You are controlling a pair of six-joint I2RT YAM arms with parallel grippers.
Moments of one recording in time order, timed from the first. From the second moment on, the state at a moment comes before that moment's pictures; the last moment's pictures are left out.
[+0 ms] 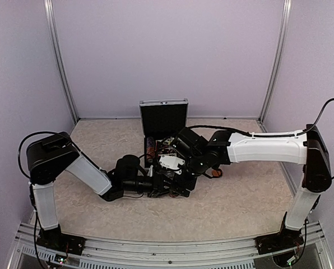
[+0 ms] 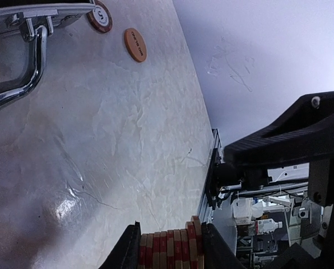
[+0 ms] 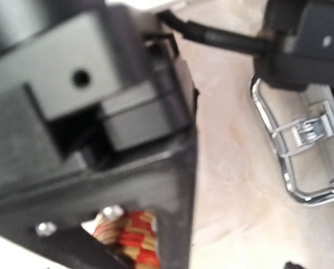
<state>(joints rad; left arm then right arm) -0.88 1.97 0.74 0.94 0.57 -1.05 1.05 1.79 1.38 -0.65 -0.02 -0.26</state>
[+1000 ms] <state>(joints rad) -0.77 1.92 1.33 0.11 0.37 -0.17 0.87 1.43 1.21 -0.54 0.23 -0.02</state>
